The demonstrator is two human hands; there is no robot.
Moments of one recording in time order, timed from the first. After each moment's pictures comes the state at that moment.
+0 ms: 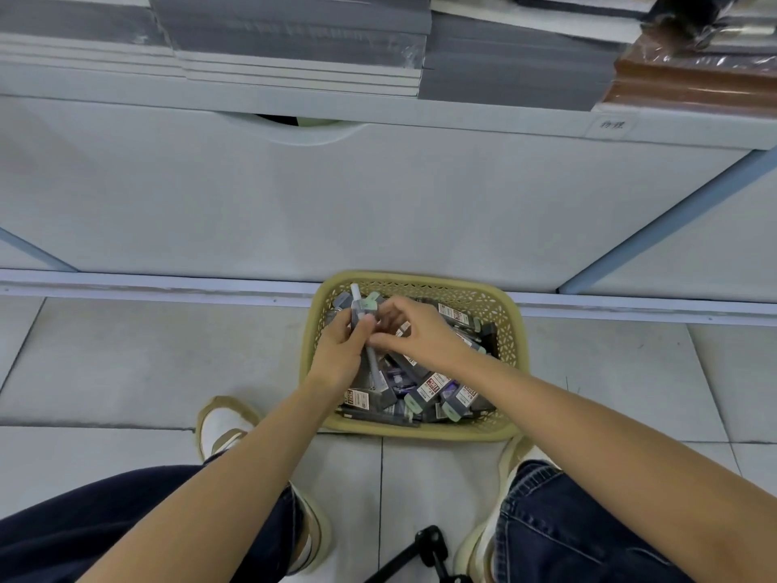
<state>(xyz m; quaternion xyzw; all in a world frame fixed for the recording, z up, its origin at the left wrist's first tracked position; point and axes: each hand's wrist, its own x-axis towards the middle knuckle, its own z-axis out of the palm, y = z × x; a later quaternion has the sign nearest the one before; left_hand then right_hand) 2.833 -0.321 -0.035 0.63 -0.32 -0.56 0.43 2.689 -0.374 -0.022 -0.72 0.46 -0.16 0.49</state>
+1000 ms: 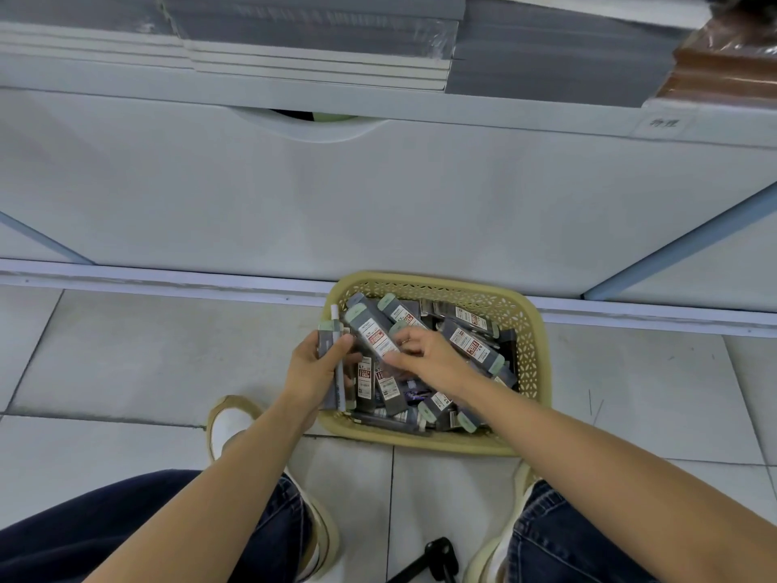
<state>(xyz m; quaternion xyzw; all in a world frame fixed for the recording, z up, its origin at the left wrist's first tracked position) 2.871 -0.306 -0.049 0.66 -0.21 -0.57 0.44 2.692 -0.365 -0.068 -0.54 0.51 -0.12 0.66</state>
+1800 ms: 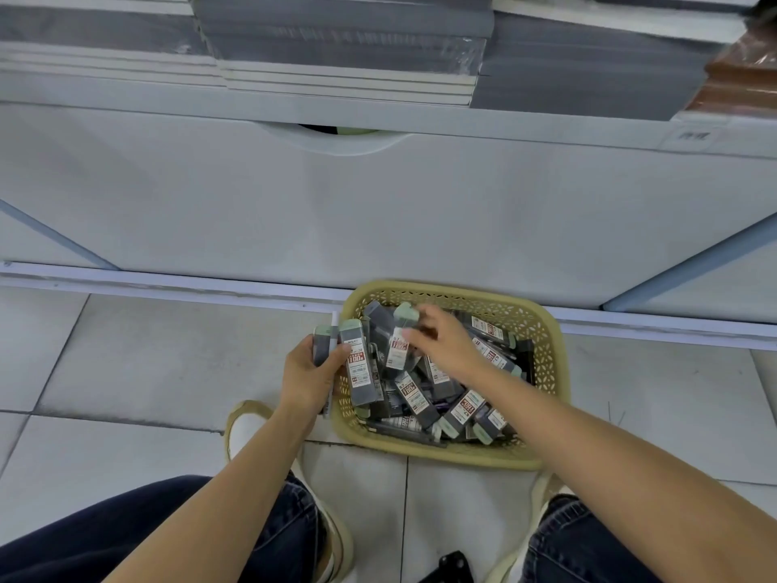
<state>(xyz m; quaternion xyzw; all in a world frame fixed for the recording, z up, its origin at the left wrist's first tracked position) 2.894 -0.303 -0.052 0.72 -0.26 -0.49 0.42 2.704 -0.393 -0.060 -0.65 0.52 -0.14 0.54</state>
